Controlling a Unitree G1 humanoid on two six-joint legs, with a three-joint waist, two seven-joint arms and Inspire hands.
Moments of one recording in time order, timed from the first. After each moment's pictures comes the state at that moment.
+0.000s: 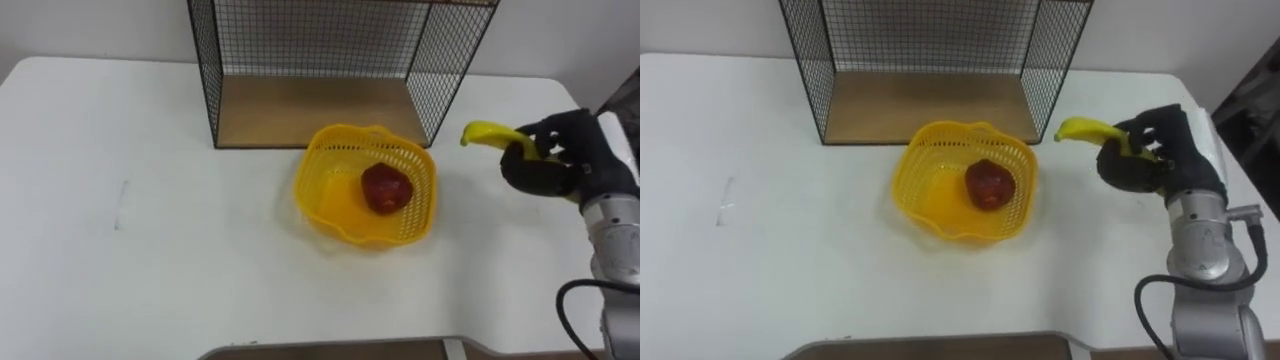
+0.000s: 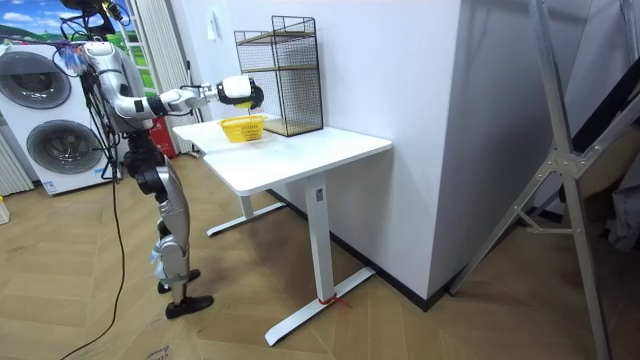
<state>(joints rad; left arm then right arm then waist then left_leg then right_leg) 0.23 0.22 0.17 1.05 0.31 0.12 -0.03 -0.04 -0.37 -0.25 -0.05 -0.36 0.10 0.03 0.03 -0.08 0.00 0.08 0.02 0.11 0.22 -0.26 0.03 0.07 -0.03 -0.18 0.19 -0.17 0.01</state>
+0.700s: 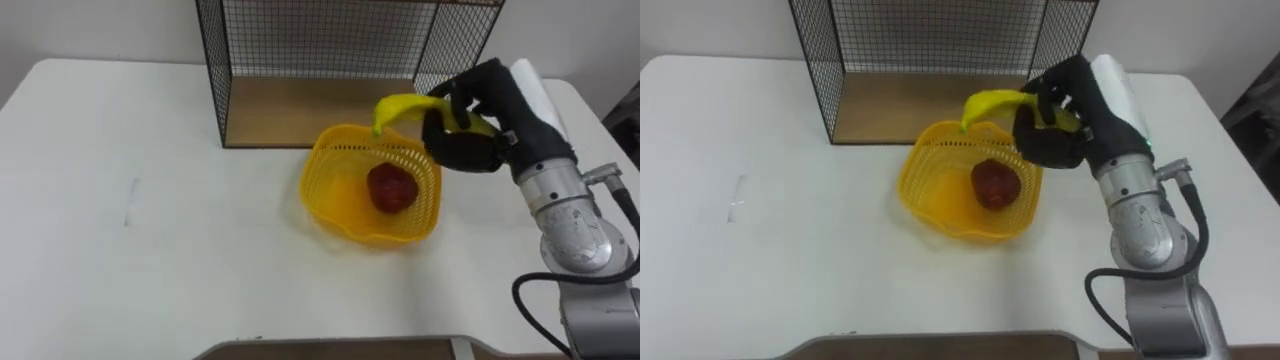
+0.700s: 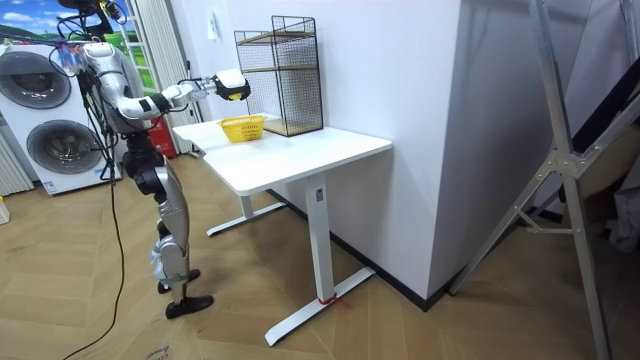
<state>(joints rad) 0.21 0.22 0.03 1.10 0.31 0.11 -0.03 -0.06 -0.37 0.01 -0.24 -0.41 0.10 0.16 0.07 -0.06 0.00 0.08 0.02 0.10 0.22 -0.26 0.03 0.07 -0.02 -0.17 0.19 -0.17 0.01</state>
